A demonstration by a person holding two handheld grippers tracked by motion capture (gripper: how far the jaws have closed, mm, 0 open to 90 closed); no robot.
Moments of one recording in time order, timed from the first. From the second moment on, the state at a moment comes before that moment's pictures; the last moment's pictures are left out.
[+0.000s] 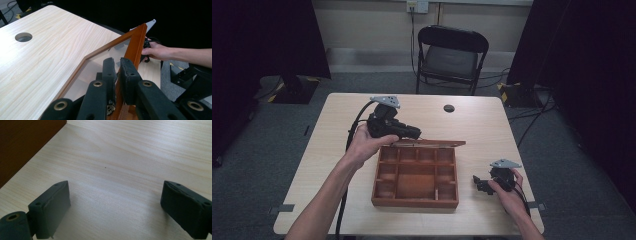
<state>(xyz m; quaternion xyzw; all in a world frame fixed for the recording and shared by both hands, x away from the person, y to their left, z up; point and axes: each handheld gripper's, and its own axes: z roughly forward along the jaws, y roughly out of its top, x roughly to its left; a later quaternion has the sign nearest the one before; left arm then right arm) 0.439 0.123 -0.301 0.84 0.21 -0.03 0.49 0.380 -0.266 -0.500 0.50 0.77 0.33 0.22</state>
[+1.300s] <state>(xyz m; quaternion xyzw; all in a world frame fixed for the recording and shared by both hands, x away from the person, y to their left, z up) 0.439 0.123 -0.300 0.84 0.22 -0.02 0.50 0.380 -0.266 -0.500 0.50 0.77 0.33 0.22</state>
